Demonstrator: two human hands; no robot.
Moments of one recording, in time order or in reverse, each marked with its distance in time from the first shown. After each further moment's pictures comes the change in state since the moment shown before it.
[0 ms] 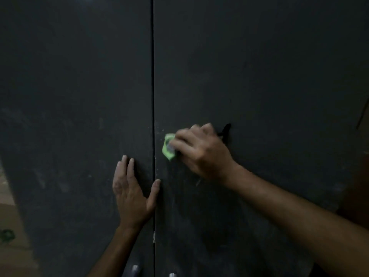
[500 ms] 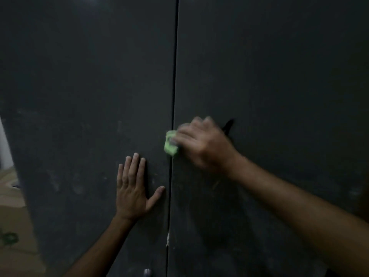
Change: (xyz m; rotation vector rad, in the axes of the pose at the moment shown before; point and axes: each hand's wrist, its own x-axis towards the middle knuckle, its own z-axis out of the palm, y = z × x) left_hand 0.021 -0.068 -0.001 0.143 -0.028 0.311; right_hand 0.042 -0.006 0.010 -0.010 -0.067 -0.075
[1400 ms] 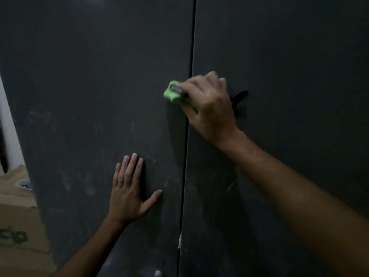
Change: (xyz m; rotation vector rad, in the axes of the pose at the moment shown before) left_hand -0.001 -0.044 -0.021 -0.026 -0.097 0.048; right_hand 0.076 0.010 0.009 -0.018 0.280 0.342
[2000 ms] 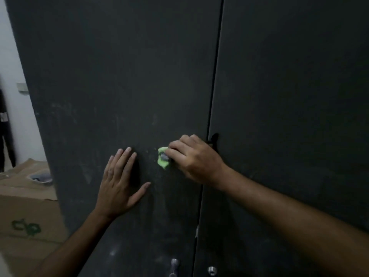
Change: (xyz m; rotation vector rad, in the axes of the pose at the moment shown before) left_hand -0.013 -0.072 -0.041 -0.046 -0.042 0.071; right_hand -0.073 -0.084 0.030 0.091 -0.351 -0.335
